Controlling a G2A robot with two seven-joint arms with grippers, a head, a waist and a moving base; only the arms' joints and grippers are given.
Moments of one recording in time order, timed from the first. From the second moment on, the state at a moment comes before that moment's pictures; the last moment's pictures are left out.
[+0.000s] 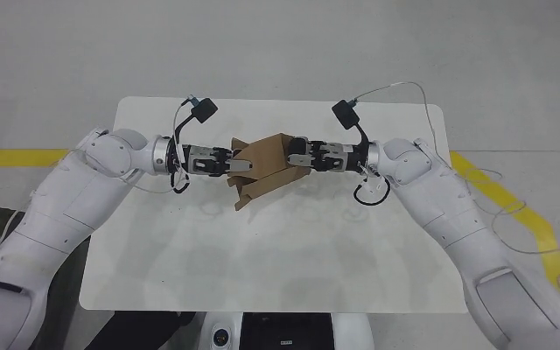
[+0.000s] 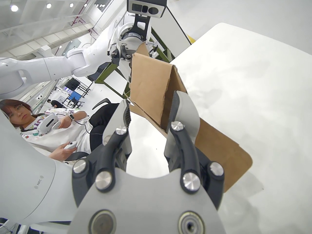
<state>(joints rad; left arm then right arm) 0.54 -0.79 -0.68 -1.31 -0.53 -0.74 -1.08 -0.56 -1.19 0.75 -1.00 0.22 -1.01 0.81</state>
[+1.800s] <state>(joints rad) 0.42 -0.73 -0.43 -1.30 -0.57 -0.84 -0.98 -0.45 -1.21 0.50 -0.95 0.39 -1.01 0.81</state>
